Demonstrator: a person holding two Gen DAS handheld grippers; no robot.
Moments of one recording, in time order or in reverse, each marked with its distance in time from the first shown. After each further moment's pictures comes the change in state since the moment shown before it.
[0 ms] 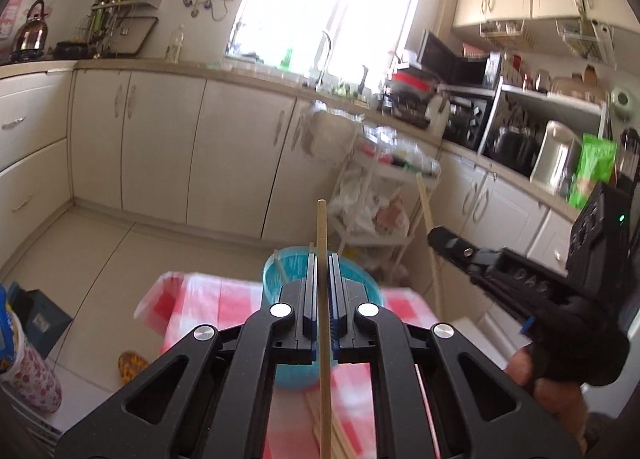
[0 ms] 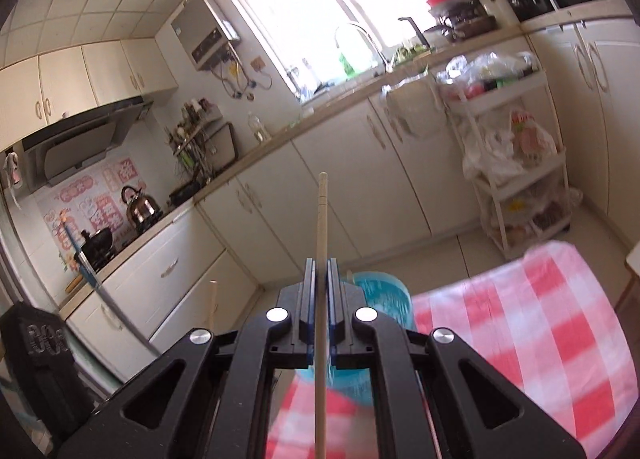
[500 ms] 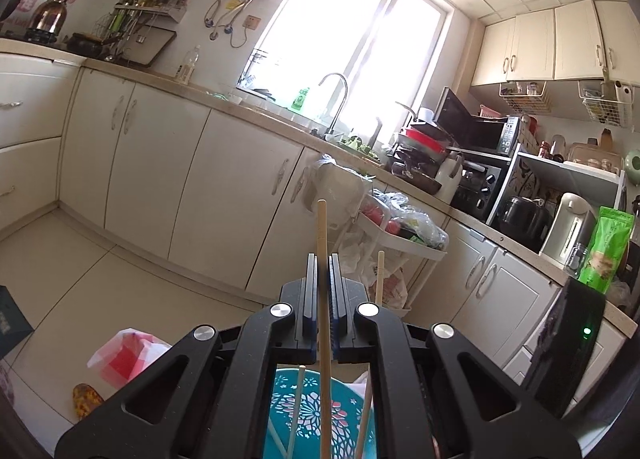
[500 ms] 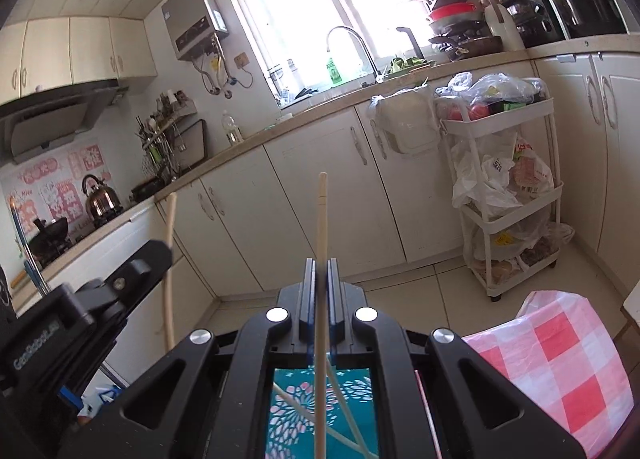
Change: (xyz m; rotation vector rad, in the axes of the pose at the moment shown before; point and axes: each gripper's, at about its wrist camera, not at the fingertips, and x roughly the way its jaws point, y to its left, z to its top) left arm 0.097 0.013 0.041 -0.124 -0.150 -0.017; right arm 0.096 -0.006 0.009 -0.107 -0.018 -0.124
